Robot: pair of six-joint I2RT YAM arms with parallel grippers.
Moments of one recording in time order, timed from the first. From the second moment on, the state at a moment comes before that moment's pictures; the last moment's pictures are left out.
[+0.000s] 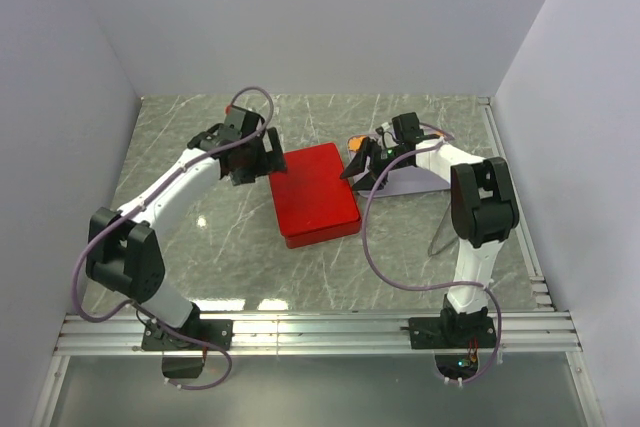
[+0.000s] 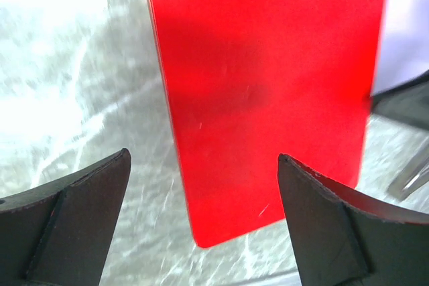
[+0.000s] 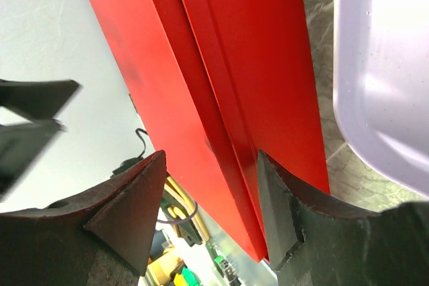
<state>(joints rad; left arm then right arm) -0.42 1.57 1.29 -0.67 0.00 -0.65 0.22 1.97 1.31 -0.41 -0.82 0.67</state>
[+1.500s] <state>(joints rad) -0.37 2.12 1.80 -0.79 0.00 -0.78 0.17 1.87 1.02 -0.52 -0.74 0.65</state>
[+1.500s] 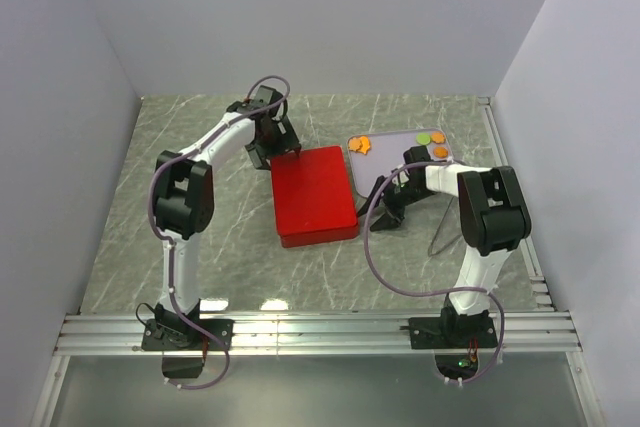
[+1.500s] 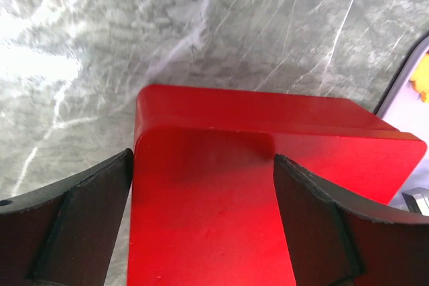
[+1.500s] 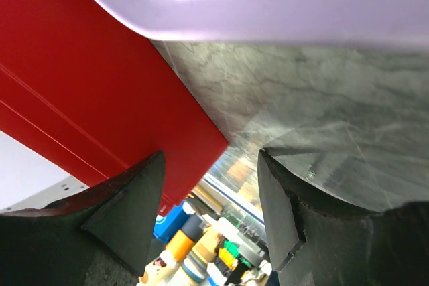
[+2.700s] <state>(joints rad) -0.37 1.93 1.44 -0.68 0.19 -0.99 0.19 1.88 1.06 -0.29 -0.76 0.80</state>
